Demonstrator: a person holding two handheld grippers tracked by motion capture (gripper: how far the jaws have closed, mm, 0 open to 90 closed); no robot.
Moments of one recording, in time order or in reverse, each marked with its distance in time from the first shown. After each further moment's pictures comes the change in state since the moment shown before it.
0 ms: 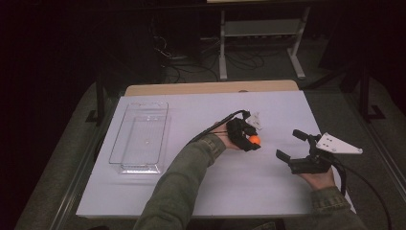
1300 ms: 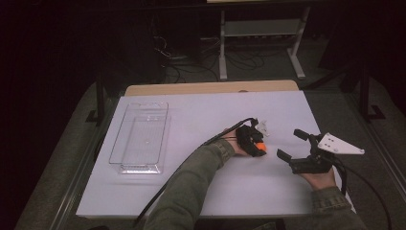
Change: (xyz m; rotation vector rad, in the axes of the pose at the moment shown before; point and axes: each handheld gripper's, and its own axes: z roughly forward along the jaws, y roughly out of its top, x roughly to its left) left arm 0.007 -0.007 0.061 0.027 -0.055 -0.024; right arm 0.000 0.002 -0.002 -0.015 -0.002 -0.003
